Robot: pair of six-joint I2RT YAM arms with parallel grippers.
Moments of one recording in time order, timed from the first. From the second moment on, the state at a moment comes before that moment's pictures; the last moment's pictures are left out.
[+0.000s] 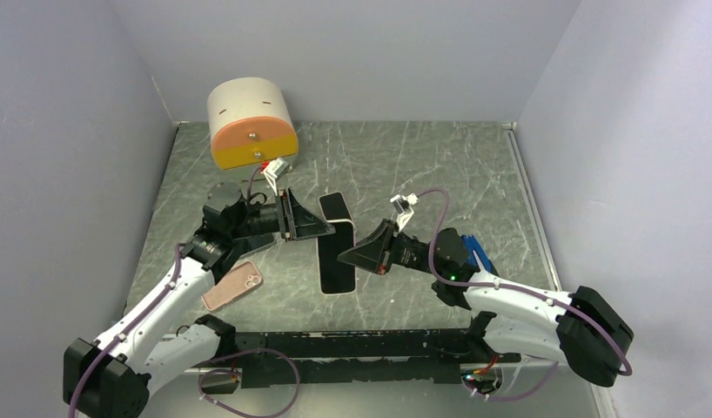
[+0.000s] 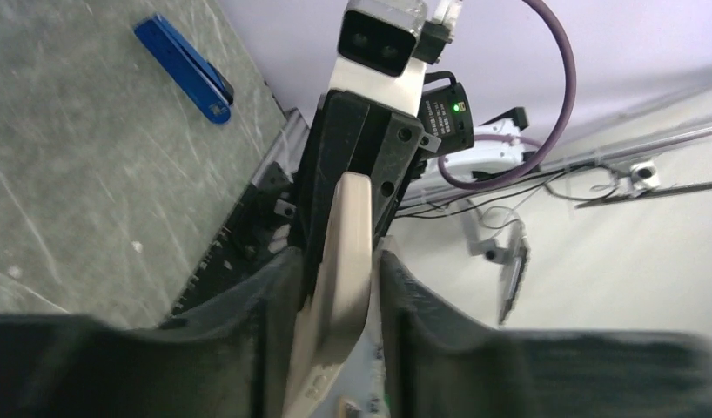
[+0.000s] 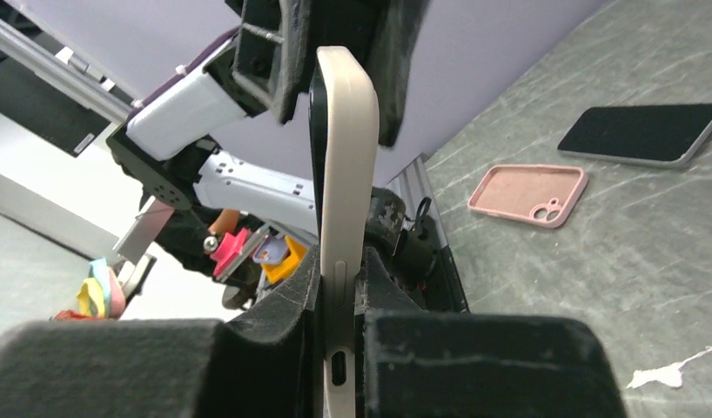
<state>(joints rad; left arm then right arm) -0.45 0.93 0.71 0.20 0.89 -1.06 0.86 1.06 0.40 0.90 -0.50 0.96</state>
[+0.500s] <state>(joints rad) -0.48 0.96 0.69 0.24 0.89 -1.11 0.86 1.05 0.39 0.92 -0.42 0.93</state>
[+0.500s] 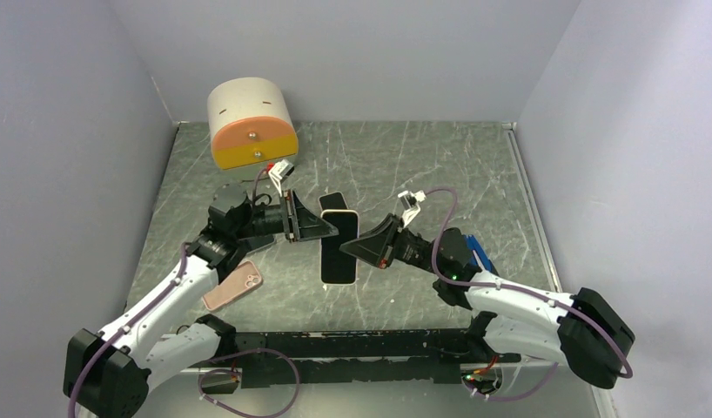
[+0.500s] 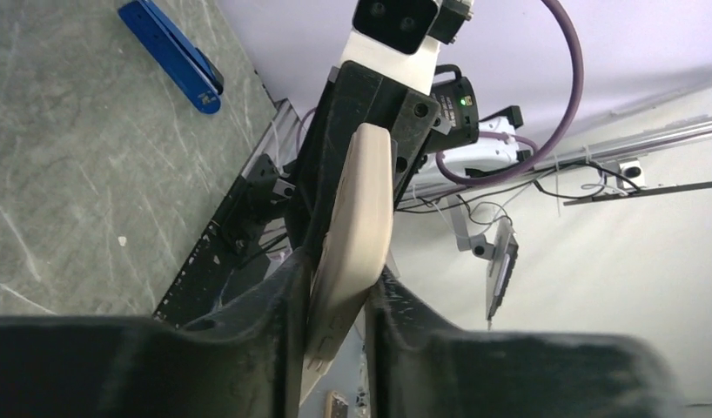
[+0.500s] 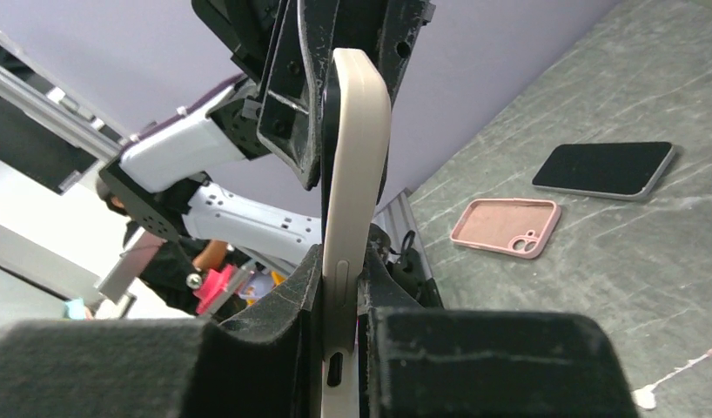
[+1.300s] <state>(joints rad) -0.52 0.96 0.64 0.28 0.90 -1.02 0.77 0.98 0.48 0.74 -0.41 0.95</state>
